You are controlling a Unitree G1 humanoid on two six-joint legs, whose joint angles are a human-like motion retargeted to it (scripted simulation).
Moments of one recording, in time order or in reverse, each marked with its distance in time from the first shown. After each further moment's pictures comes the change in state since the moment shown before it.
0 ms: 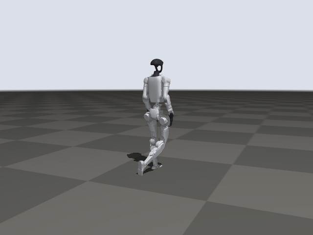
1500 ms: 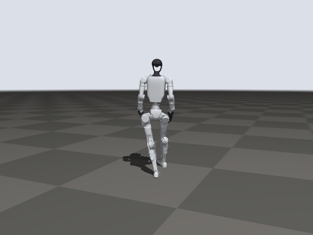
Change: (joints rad) left arm -0.018 0.013 -0.090 0.068 0.205 0.070 -0.129; right arm 0.054 0.009 -0.063 -0.137 0.090 -0.120 -0.227; waist -0.174 0.104 0.059; left_leg 0.395 -0.176 -0.433 -0.053 -0.053 0.075; right_leg -0.286 -0.046 0.470 -0.879 -0.491 0.097
